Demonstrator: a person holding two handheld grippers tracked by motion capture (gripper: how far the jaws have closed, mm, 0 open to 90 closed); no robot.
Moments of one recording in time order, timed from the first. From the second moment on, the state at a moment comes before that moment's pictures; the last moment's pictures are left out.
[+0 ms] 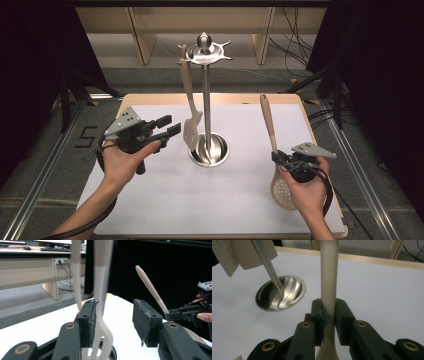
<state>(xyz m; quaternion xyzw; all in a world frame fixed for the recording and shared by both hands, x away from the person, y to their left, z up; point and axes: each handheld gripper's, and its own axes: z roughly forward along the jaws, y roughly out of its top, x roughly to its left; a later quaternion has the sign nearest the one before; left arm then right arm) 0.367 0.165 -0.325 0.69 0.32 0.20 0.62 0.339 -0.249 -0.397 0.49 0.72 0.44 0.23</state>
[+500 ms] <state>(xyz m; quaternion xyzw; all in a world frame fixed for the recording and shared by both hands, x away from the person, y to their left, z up) 0.363 0.127 -0.324 0.71 0.28 0.16 0.62 0.320 -0.214 -0.381 0.44 0.73 0.46 0.23</state>
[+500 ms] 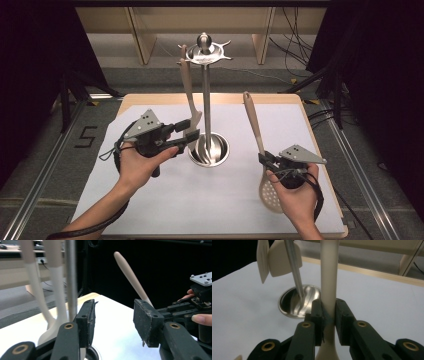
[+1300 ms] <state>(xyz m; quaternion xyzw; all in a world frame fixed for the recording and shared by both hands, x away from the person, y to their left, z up) 0.368 0.069 -0.322 0.74 0.26 0.11 0.62 0.304 -0.178 -0.368 0.39 0.75 0.48 0.24</state>
